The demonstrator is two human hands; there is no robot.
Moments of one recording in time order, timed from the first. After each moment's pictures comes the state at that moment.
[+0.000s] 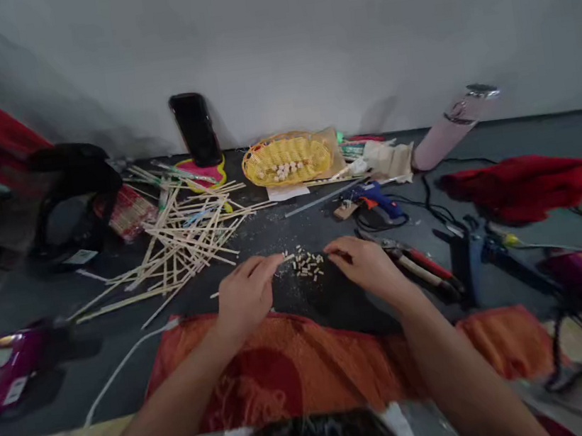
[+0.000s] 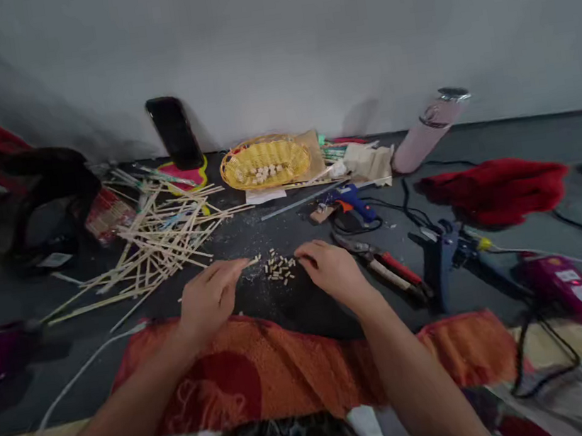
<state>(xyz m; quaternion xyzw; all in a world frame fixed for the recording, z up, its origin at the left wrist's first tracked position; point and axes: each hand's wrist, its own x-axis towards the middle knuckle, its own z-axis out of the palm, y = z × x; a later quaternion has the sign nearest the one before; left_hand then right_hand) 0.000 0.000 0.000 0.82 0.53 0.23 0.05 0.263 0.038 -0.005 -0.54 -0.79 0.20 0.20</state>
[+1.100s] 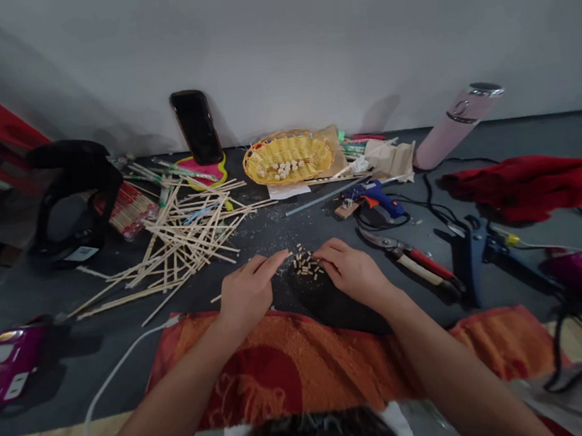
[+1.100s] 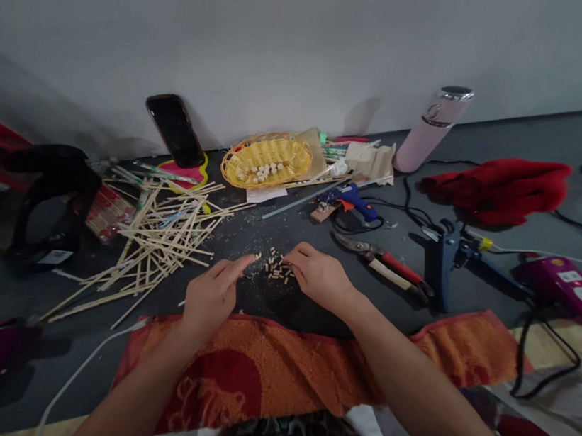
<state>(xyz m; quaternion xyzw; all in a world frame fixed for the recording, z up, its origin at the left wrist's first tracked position) 0.003 0.003 0.003 0.82 0.54 0.16 0.06 0.242 0.028 -0.010 -0.51 -0.83 0.16 0.16</state>
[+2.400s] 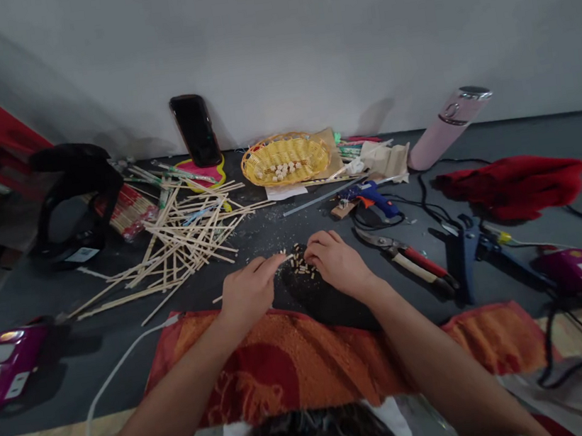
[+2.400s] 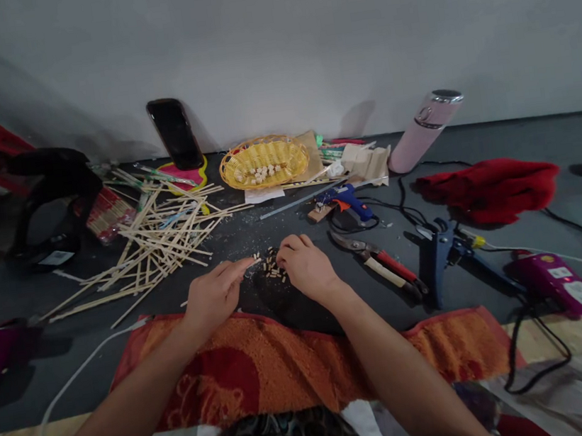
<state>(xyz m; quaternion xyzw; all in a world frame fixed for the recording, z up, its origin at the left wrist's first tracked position) 0.006 0.003 -0.002 0.82 0.54 0.17 0.07 0.226 0.043 -0.011 -0.47 -0.86 0.11 0.18</state>
